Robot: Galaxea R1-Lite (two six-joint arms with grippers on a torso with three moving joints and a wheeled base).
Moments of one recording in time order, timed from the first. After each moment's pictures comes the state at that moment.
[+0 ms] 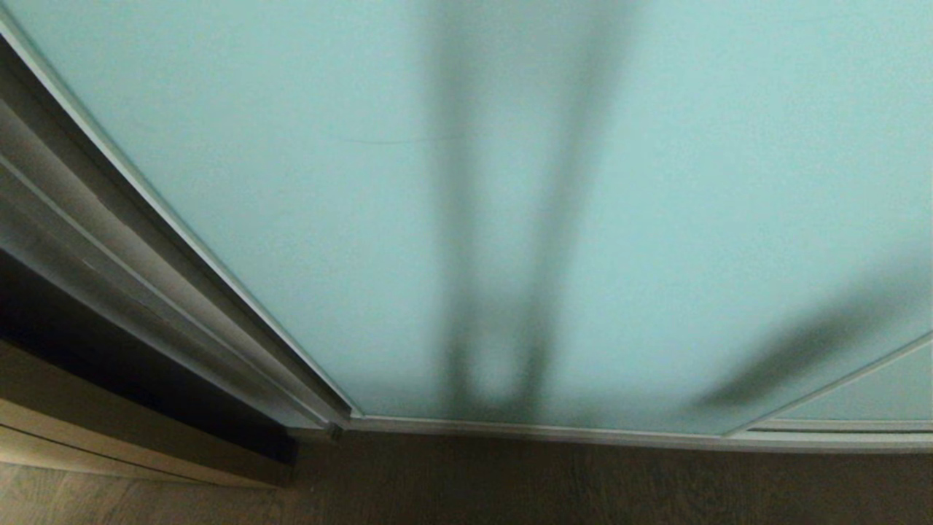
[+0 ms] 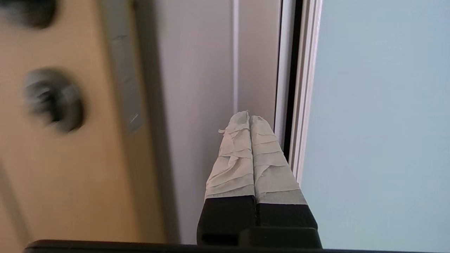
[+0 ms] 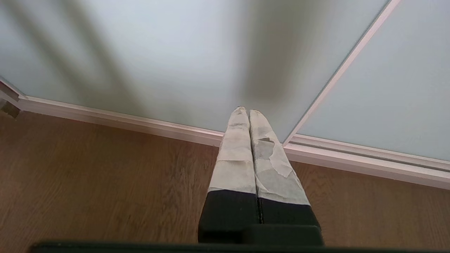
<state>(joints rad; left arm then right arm) 0.00 0.54 -0.77 -0.55 0.16 0.08 0.01 0.00 0.00 0.00 0.01 -0.06</state>
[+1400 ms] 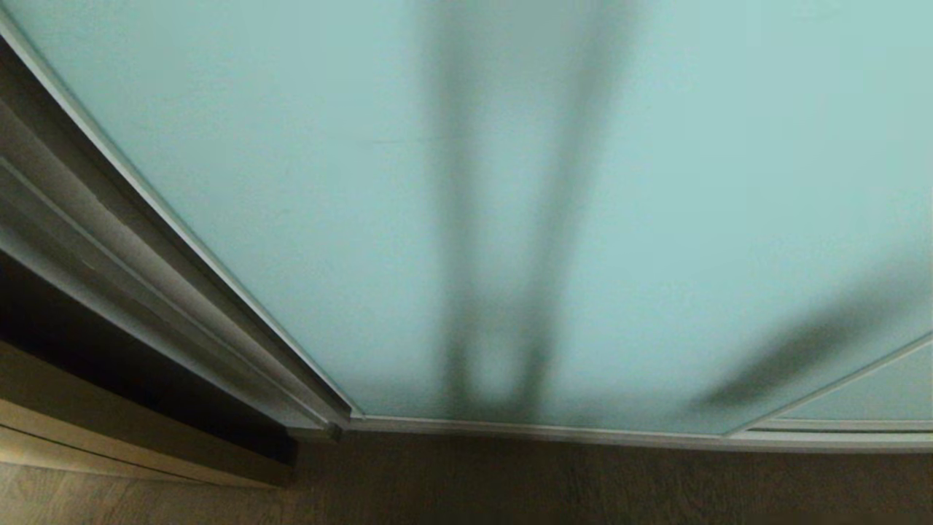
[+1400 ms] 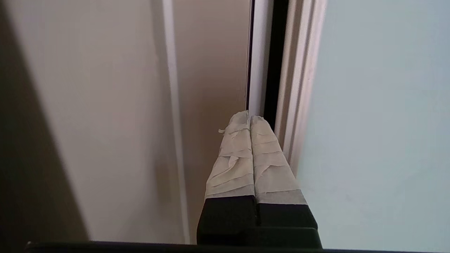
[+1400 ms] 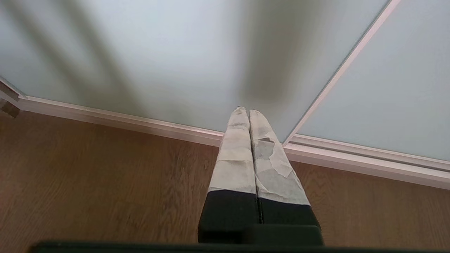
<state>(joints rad) -0.01 0.93 -0.96 -0.68 0.08 0.02 0.01 0.00 0.00 0.00 0.02 -0.06</state>
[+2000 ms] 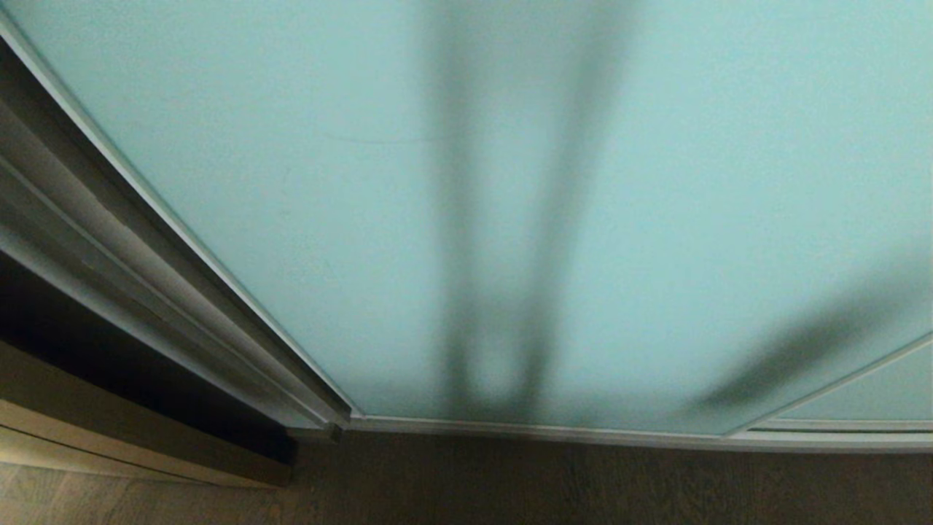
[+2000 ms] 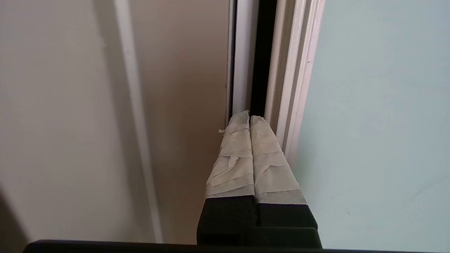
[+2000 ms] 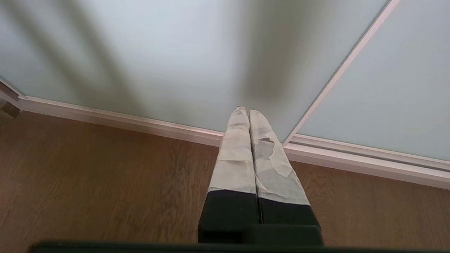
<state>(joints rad) -0.01 1.02 -1.02 -0.68 0.04 -0.01 0.01 0.00 0.00 0.00 0.01 -0.06</state>
